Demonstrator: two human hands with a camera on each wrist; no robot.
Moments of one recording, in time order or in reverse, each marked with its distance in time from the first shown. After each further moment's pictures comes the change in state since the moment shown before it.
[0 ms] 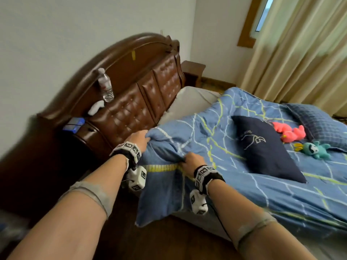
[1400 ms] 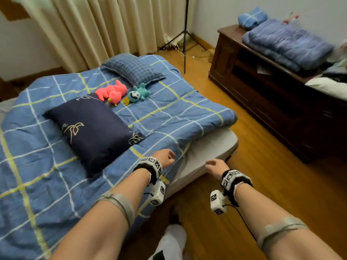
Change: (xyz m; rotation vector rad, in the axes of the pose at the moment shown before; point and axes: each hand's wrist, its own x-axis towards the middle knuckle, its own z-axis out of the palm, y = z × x) left_hand -0.258 0.707 0.470 0.247 -0.826 0.859; right_hand -0.444 0.740 0.009 0.934 0.371 1.076
